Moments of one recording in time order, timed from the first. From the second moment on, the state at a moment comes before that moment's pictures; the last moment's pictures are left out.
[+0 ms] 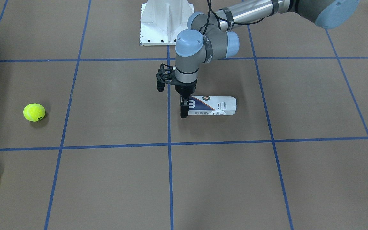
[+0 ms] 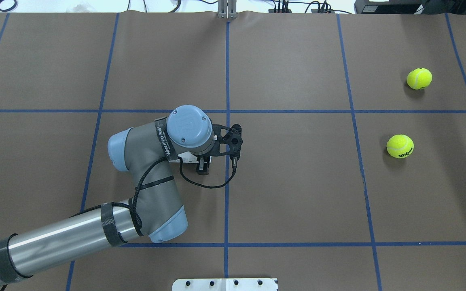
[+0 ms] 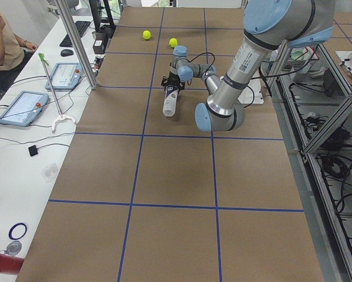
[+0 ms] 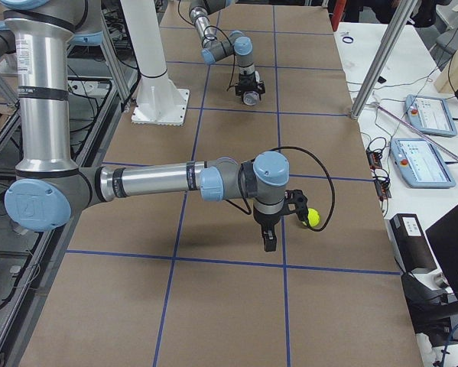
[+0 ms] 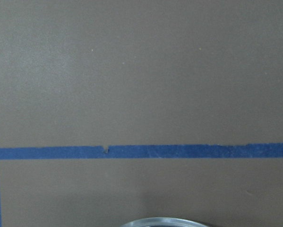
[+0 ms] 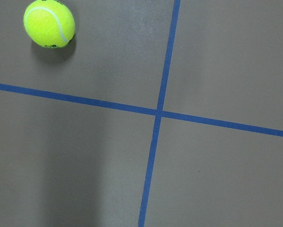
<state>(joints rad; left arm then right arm) -0.47 -2.34 -1.45 -1.76 -1.71 0.39 1.51 -1.59 1.72 -1.56 2.26 -0.02</state>
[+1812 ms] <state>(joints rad) -0.58 -2.41 -1.61 -2.00 -1.86 0.20 1.51 -1.59 1.73 -1.56 2.26 -0.02</state>
